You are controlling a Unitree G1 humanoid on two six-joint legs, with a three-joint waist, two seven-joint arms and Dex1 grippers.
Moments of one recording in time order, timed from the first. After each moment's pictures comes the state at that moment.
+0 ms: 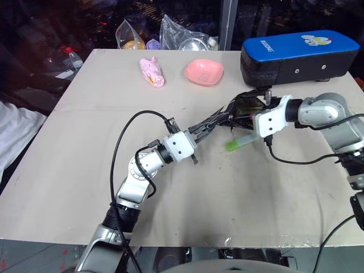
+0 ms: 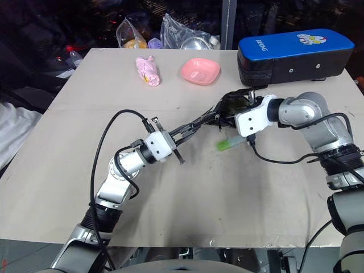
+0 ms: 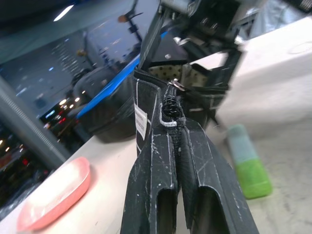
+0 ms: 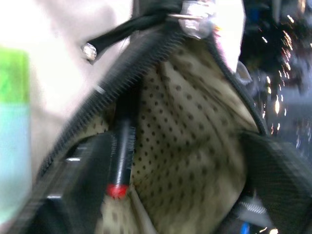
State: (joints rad) left arm -0.32 0.35 -0.17 -0.01 -0.01 -0.37 -0.63; right arm -0.75 -0.80 0.24 0.20 -0.14 -0.38 0.93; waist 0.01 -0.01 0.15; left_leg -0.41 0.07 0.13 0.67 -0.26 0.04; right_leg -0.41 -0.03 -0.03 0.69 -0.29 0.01
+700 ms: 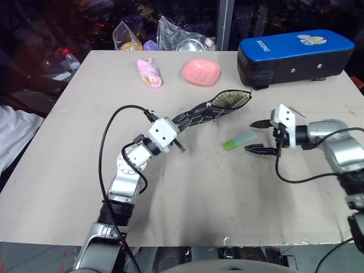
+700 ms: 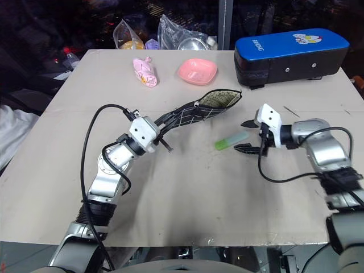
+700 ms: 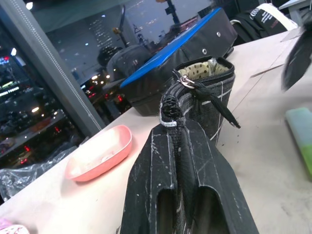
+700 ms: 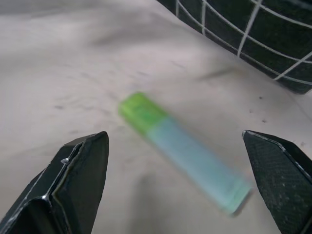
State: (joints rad) left arm -0.34 0.37 -0.08 0.07 -0.04 -0.35 -0.57; right arm -0.69 -0.67 0.22 0.41 0.24 0.18 1.20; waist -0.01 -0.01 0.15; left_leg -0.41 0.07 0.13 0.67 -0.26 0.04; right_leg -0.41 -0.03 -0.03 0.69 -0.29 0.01
